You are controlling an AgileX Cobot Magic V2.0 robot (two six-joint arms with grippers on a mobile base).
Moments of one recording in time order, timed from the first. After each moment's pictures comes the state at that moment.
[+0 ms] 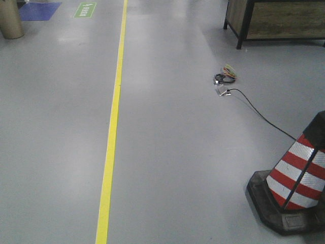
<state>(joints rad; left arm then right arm) -0.09 0.11 -0.40 -0.10 0.74 0.07 0.14 0.28 -0.40 0.01 0.53 0.06</state>
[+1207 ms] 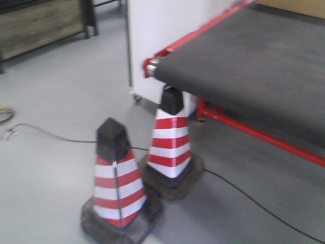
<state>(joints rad) -0.09 0.11 -0.40 -0.10 0.74 0.07 0.14 0.28 -0.40 0.01 0.53 0.06</state>
